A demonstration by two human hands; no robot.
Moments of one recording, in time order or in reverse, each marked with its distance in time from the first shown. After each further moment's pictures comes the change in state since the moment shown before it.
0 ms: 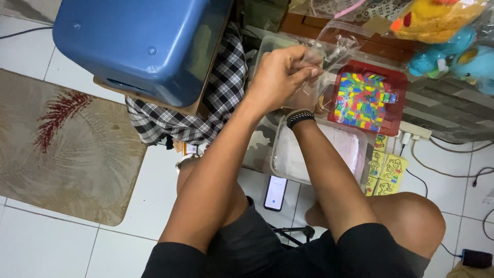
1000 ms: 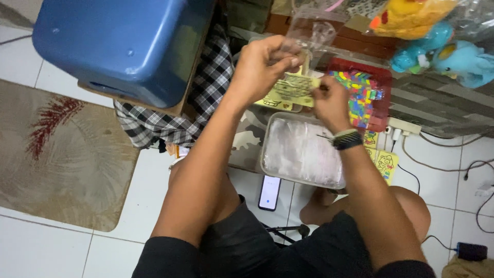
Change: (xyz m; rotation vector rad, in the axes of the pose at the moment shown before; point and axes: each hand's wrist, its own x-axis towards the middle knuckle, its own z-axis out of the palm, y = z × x) left_hand 0.013 -0.011 0.004 -0.130 -0.018 -0.053; right_hand -0.035 0.014 -0.130 0.331 0.081 -0.286
